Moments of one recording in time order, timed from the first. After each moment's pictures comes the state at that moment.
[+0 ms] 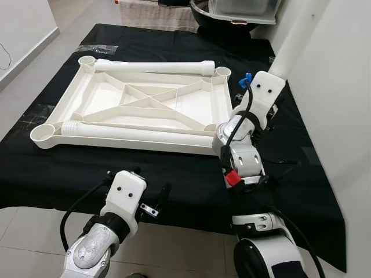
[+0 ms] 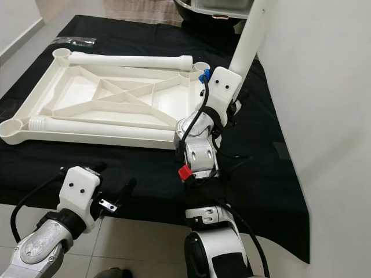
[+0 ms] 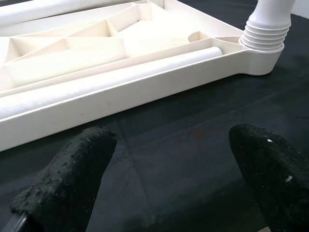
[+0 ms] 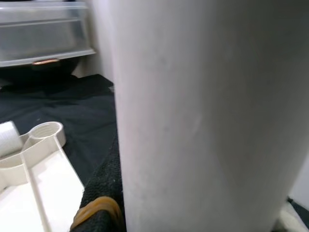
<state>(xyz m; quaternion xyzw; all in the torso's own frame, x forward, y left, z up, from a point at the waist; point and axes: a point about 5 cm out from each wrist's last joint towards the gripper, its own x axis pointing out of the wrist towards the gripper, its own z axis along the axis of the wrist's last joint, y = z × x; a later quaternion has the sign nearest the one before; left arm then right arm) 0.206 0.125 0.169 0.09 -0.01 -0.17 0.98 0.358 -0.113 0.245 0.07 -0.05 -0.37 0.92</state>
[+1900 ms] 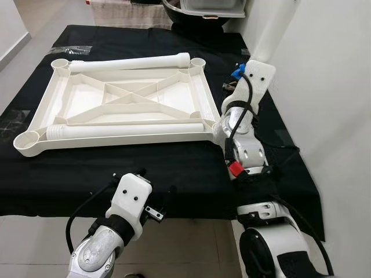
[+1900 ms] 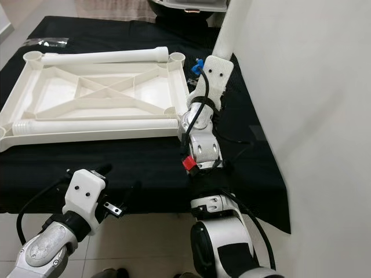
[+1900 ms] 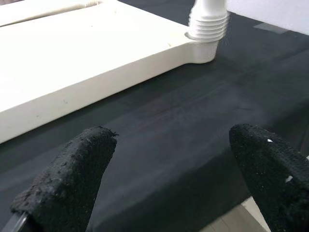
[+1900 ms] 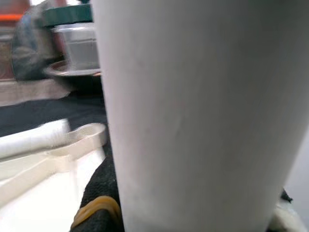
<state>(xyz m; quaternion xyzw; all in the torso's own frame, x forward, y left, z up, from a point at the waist) 0.204 0.118 0.166 0.09 -0.02 -0.19 0.98 0.391 -0.124 0.269 0.03 -0.13 -0.19 0.97</state>
